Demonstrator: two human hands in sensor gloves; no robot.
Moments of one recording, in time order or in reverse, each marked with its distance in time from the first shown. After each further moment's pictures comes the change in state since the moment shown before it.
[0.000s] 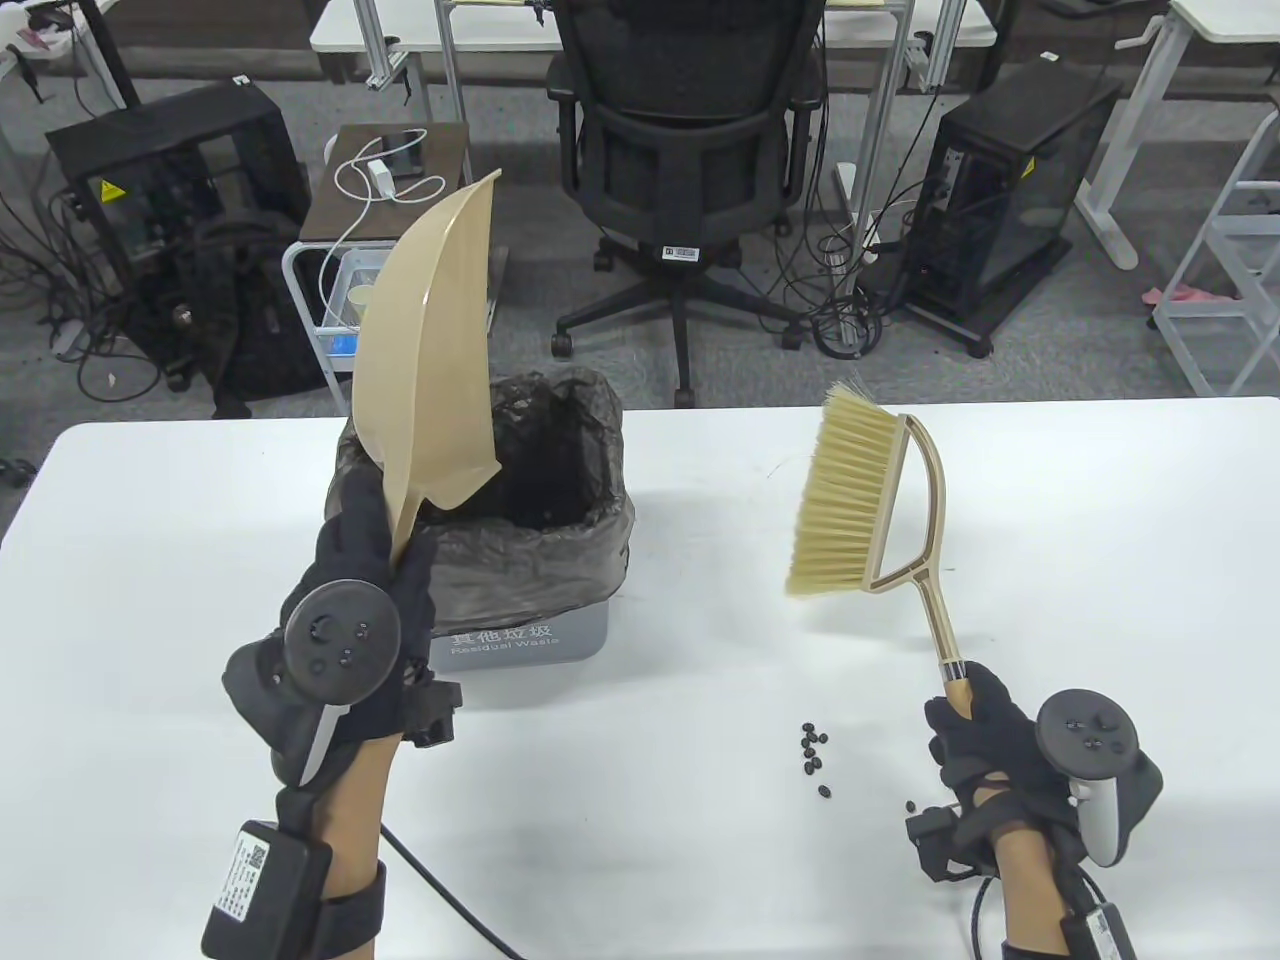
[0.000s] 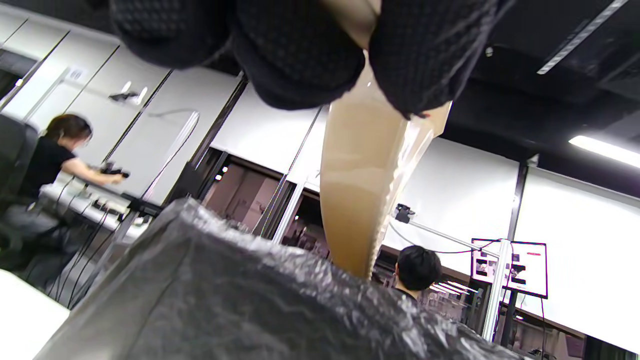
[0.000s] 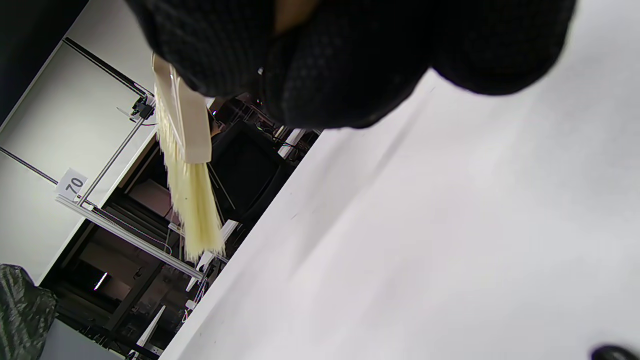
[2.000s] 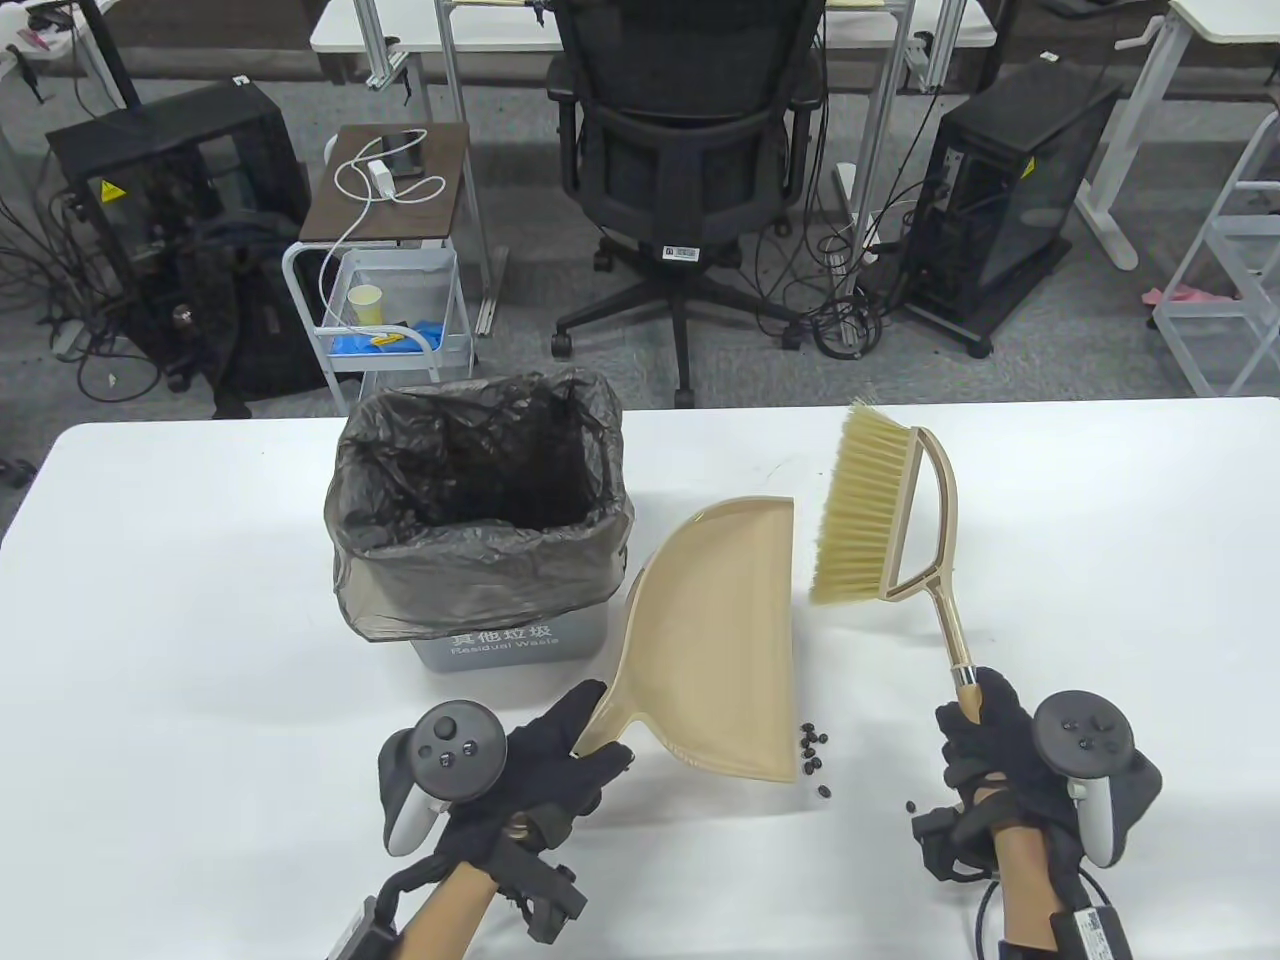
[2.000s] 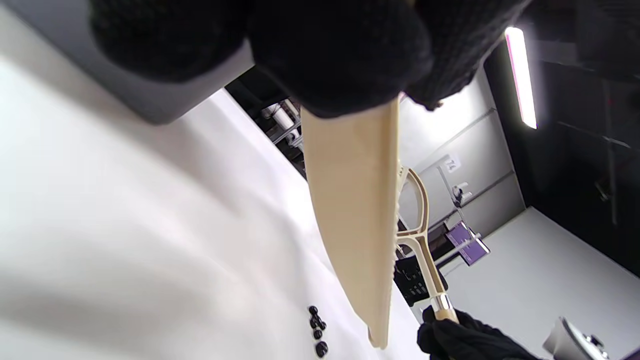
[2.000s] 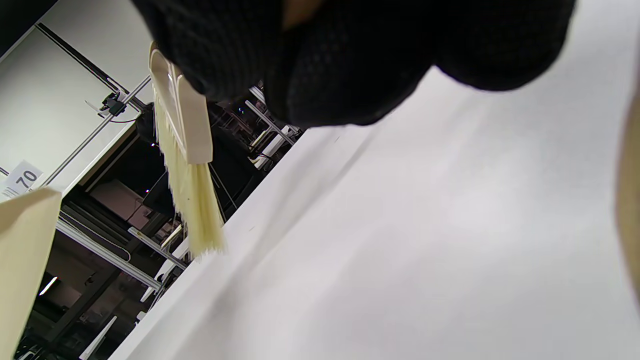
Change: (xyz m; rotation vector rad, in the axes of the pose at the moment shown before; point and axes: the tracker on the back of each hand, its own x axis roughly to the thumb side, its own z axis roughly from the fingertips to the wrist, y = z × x) left_hand -0.011 -0.148 0.118 -0.799 -0.115 0.696; right_hand -0.008 -0.001 -0.002 -0.060 0.057 0.102
